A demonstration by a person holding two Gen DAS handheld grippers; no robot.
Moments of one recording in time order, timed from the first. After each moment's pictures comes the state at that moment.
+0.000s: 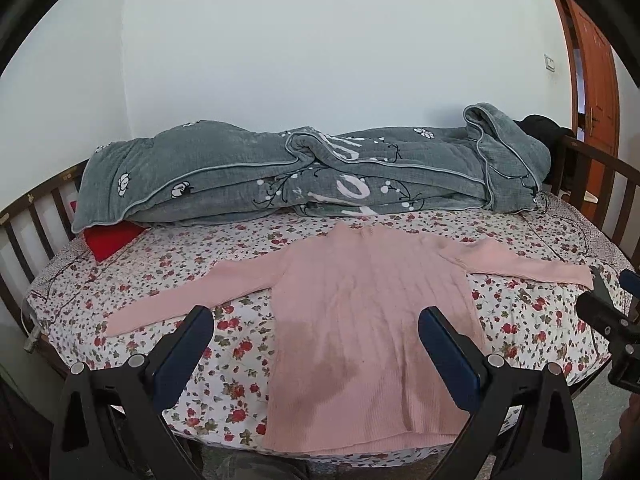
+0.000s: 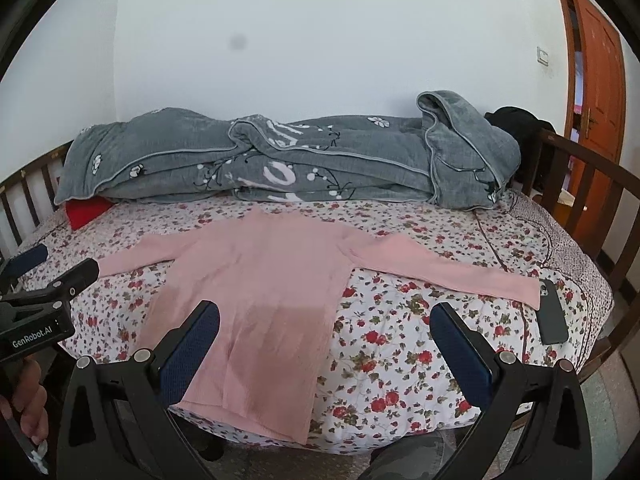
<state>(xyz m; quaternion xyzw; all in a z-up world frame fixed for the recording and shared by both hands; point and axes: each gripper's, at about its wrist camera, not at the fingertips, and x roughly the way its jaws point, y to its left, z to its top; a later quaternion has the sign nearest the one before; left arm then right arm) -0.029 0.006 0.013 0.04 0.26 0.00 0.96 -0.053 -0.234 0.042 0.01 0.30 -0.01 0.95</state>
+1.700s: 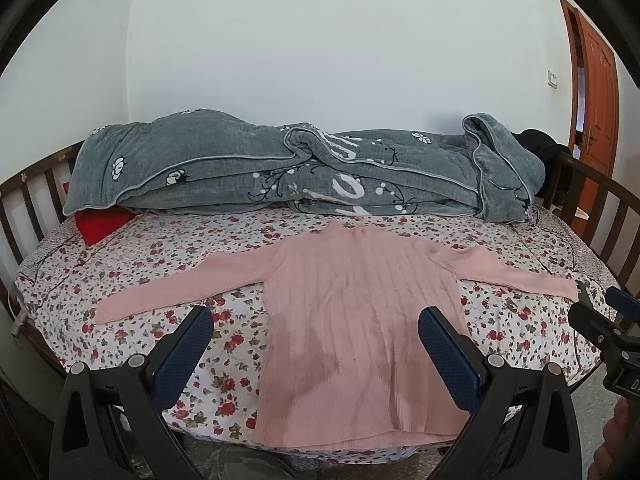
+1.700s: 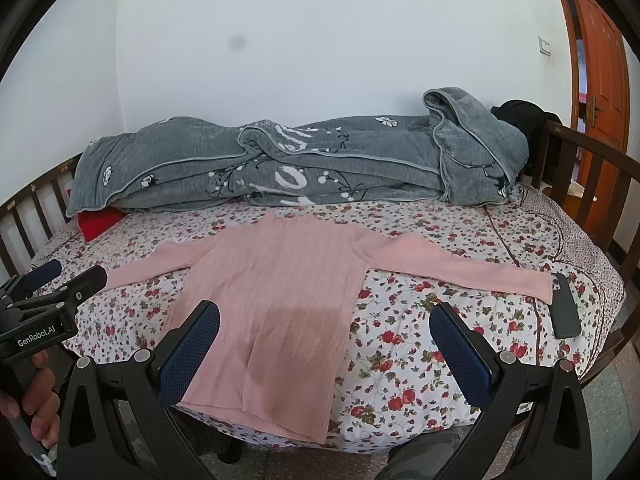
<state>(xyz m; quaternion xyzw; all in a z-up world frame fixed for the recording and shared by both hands) -0.026 0.019 0.023 0.01 0.28 -0.02 0.96 -0.054 -0.231 0.048 0.03 0.30 0.01 0.95</state>
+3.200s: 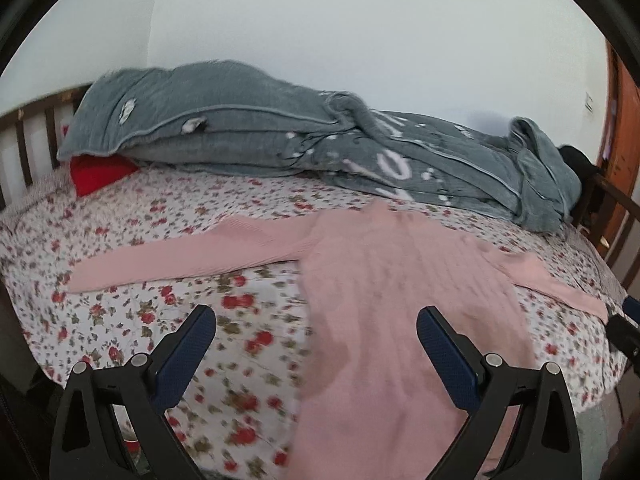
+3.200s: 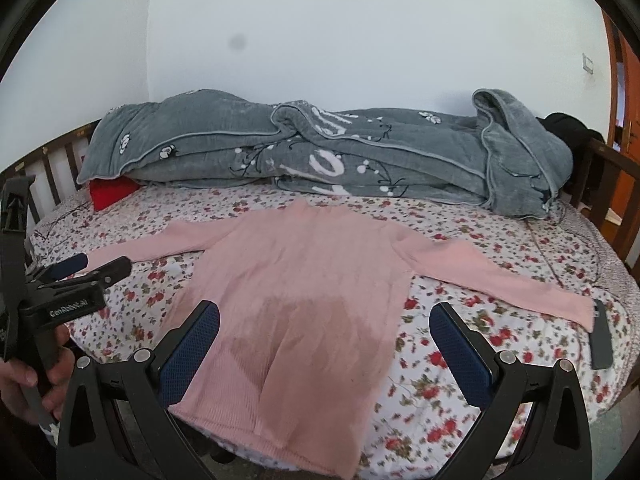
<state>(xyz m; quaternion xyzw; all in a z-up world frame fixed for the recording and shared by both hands) 0.052 0.111 -0.067 -0.06 0.30 0.01 0.95 0.009 -0.179 0.000 -0.01 0.31 0.05 0.95</state>
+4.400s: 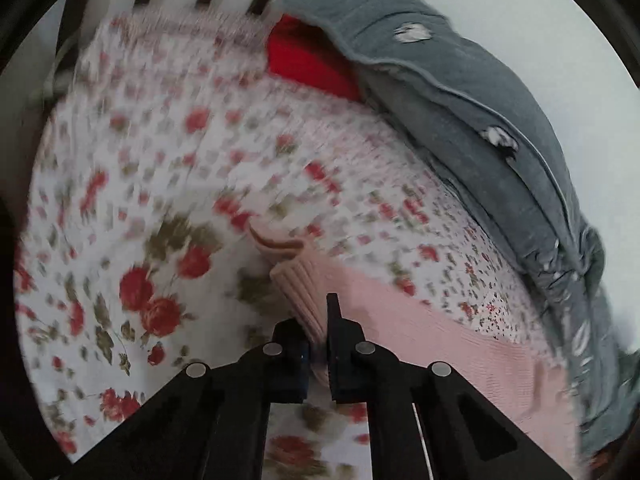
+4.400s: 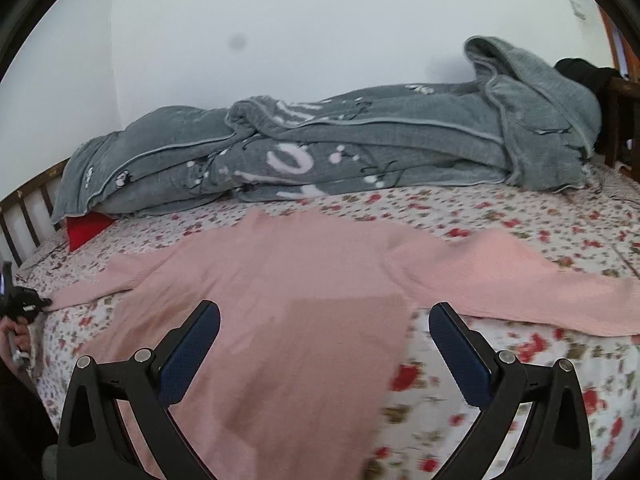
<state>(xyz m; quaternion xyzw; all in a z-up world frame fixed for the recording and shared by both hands) 0.154 0.413 -0.165 -0.32 0.31 0.24 0.86 0.150 -0.261 -0.105 0.07 0.28 0.06 0.95</state>
